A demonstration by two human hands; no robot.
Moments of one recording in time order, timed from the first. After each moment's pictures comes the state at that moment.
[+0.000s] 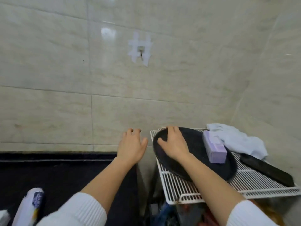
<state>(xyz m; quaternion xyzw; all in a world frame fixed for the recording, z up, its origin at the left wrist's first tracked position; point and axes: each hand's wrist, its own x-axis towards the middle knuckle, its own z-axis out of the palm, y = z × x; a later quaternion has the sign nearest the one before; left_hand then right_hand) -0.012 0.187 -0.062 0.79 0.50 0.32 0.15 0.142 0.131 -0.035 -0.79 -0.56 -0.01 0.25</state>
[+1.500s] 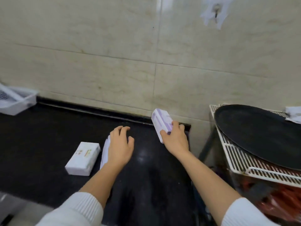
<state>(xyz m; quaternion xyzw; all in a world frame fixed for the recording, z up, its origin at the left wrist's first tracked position) -0.248 0.123 -0.168 0.65 0.64 0.40 0.10 -0.057 0.130 -0.133 -0.73 -0.59 0.16 0.32</state>
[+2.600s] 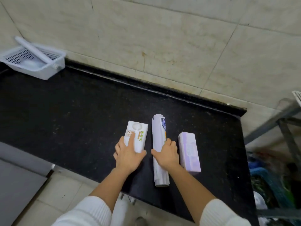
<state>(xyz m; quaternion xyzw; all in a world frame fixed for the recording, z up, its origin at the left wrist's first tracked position) -0.444 0.130 -0.291 0.54 0.77 0.19 0.29 -0.294 0.151 -0.292 -0.76 -0.58 0.27 0.09</state>
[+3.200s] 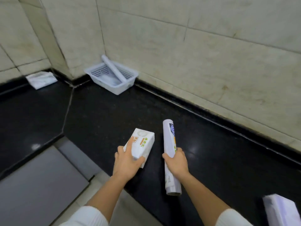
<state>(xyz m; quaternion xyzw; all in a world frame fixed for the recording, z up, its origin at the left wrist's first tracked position) -0.728 0.167 -0.291 0.45 0.81 0.29 0.24 -0.544 0.241 -0.288 -0.67 -0.60 0.40 0.19</state>
